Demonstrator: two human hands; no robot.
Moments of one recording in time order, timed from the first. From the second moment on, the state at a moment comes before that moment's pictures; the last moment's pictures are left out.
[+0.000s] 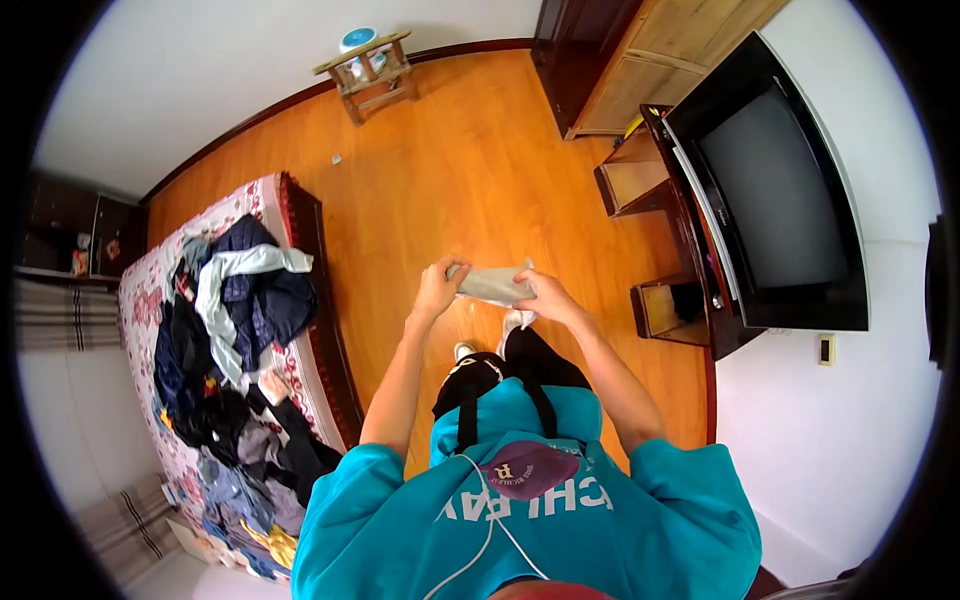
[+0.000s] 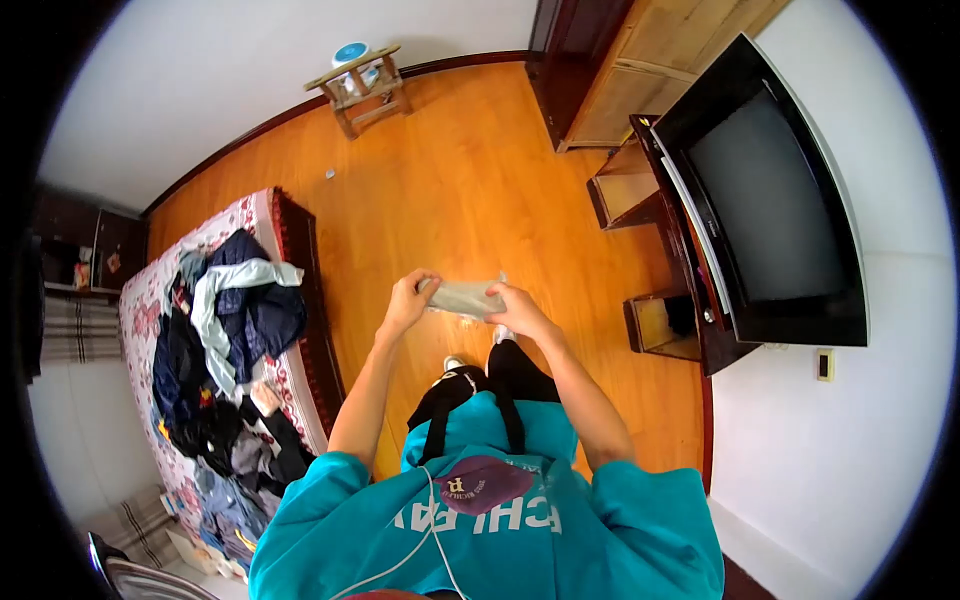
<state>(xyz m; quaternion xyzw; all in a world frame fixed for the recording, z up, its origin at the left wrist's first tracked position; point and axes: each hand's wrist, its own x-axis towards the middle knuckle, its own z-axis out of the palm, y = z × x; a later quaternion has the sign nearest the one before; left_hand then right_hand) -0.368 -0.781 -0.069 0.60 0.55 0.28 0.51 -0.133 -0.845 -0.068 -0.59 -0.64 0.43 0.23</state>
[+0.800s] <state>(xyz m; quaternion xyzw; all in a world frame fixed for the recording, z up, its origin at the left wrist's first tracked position) -0.238 -0.420 -0.051 0.77 0.49 0.14 0.38 -0.008 -0.482 -0.076 -0.56 -0.74 0.24 0.28</state>
